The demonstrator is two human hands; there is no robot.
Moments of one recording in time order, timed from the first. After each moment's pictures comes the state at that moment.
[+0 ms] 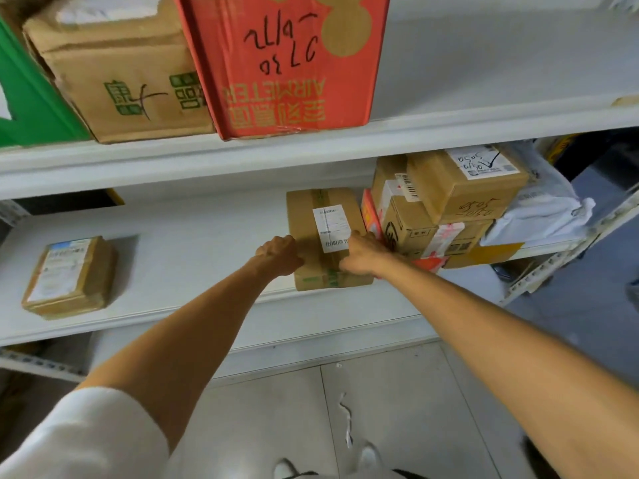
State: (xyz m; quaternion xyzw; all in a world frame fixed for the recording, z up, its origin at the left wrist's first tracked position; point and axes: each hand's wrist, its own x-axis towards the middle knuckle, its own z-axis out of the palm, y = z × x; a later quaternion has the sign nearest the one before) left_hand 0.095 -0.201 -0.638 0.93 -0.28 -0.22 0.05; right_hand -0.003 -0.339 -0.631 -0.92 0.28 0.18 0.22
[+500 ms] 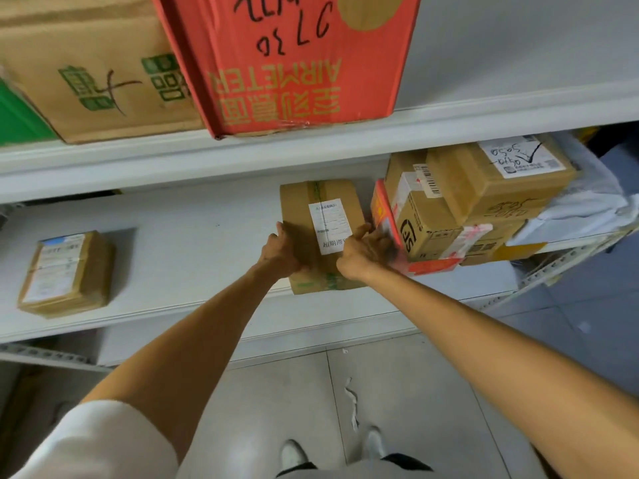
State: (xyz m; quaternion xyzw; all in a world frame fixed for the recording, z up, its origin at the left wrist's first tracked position) left_hand 0.115 -0.209 -0.664 0.92 -0.15 -0.31 0.18; right_hand 0.025 -0.323 -0.663 -0.88 0.41 0.13 0.22
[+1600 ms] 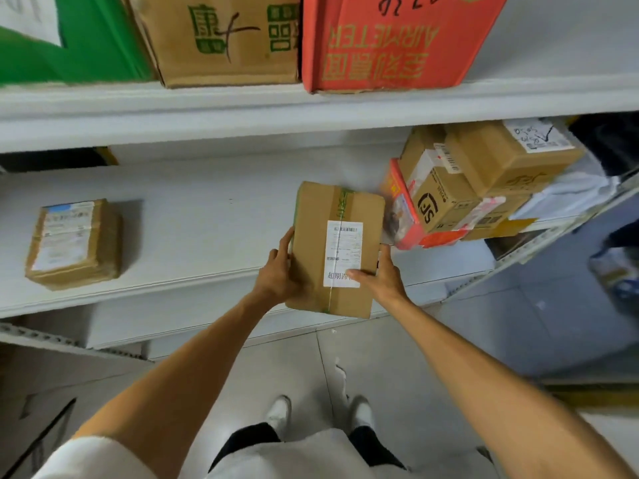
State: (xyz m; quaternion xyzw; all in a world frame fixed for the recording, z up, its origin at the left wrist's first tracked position) left_hand 0.084 -0.100 -0.717 0.85 -0.25 -0.31 0.34; right_hand -0.048 -0.273 -0.727 -0.78 0.40 -0.04 0.48
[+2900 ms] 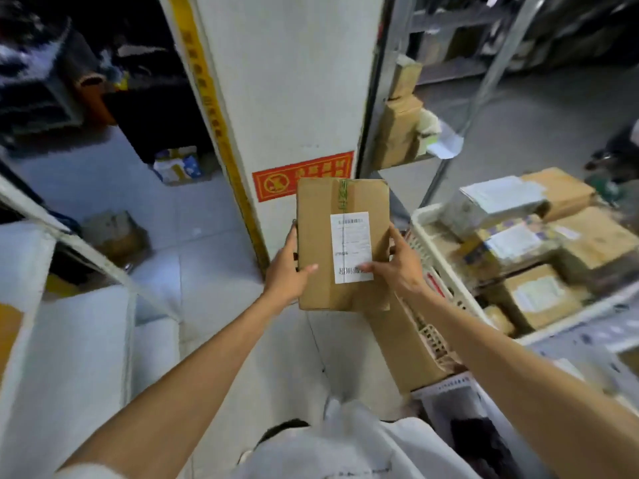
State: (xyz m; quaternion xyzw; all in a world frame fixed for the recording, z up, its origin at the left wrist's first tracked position) left_hand -0.456 -0.320 -0.695 0.39 -0.79 -0.46 0.13; right_hand -0.618 -0.170 -0.680 -0.27 0.81 -0.44 0.26
